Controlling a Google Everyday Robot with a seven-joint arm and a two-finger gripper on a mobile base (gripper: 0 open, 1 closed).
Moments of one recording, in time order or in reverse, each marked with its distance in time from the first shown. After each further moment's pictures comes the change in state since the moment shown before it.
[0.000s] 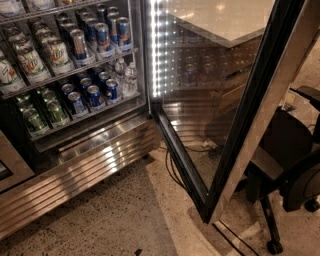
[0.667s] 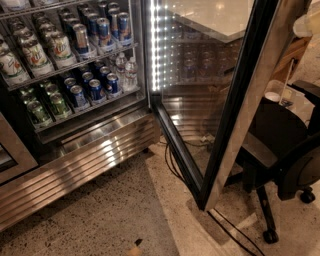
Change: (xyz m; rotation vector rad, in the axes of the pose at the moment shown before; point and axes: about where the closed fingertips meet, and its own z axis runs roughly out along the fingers) arm 0.000 0.000 0.000 0.000 0.000 0.000
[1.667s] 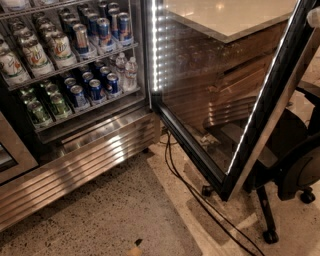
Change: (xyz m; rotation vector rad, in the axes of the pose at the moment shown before) arm 0.025 -0.049 -0.004 0.170 -0.012 0.077
